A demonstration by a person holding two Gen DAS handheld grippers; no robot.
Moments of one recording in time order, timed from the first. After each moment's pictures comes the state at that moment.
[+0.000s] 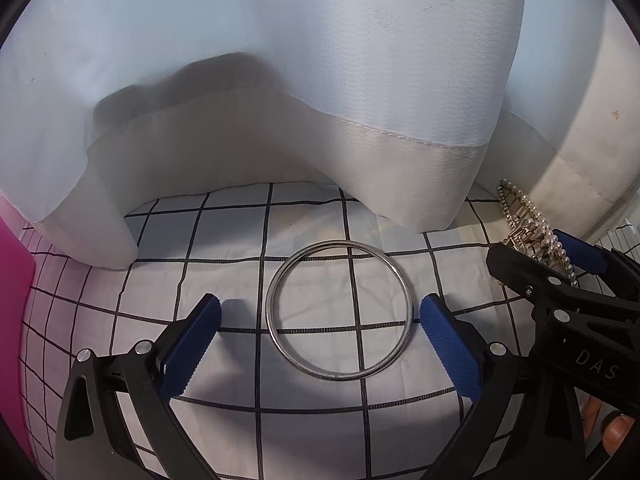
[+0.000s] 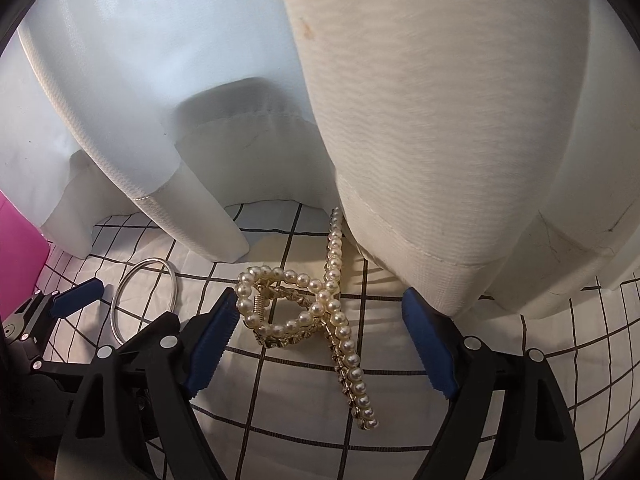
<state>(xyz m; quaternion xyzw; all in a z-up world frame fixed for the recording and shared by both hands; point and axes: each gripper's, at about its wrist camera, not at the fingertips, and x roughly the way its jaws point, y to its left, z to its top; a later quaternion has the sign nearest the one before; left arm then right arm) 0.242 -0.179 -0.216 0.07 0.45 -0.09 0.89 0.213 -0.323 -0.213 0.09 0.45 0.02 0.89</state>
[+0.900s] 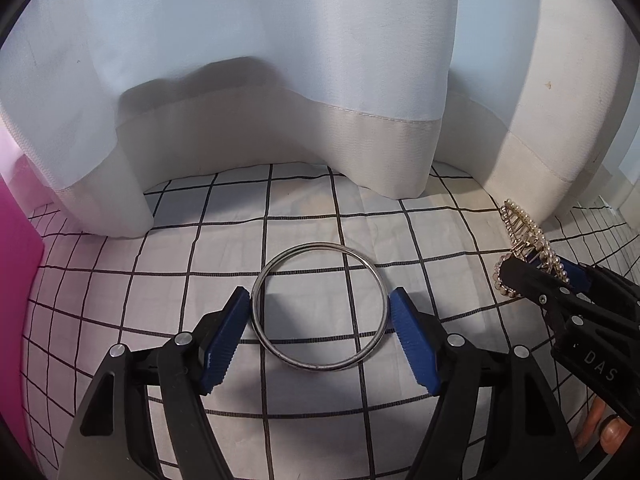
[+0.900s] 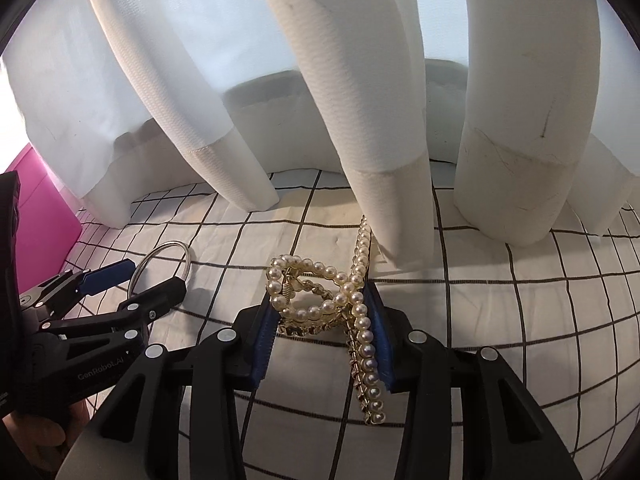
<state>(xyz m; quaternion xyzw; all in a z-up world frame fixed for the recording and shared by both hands) 0.185 -0.168 -0.209 0.06 0.44 -0.11 0.89 0.143 -0.326 -0.209 0.11 0.43 0.05 0.90</state>
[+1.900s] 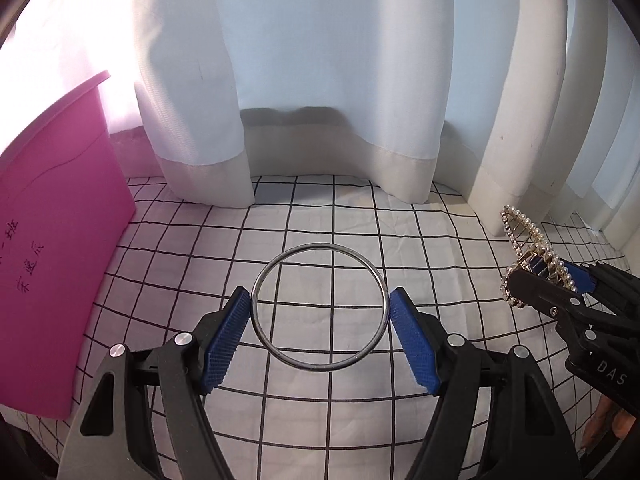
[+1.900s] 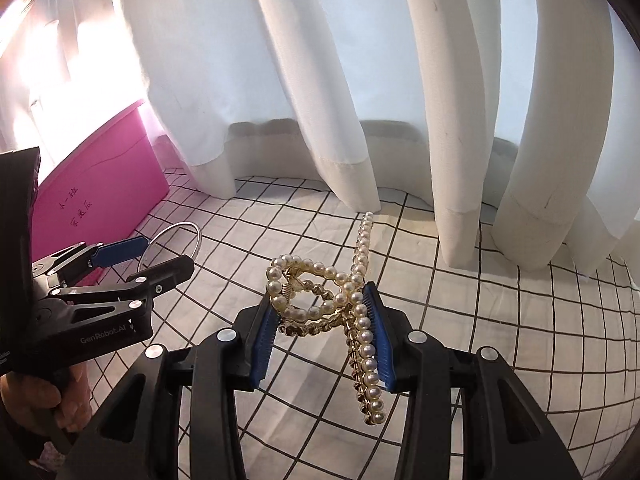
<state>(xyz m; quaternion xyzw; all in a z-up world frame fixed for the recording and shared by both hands) 0.096 -0.106 -0.136 0.03 0.40 -0.05 0.91 0.080 -0.288 -0.135 0.04 0.40 0.16 0.90</state>
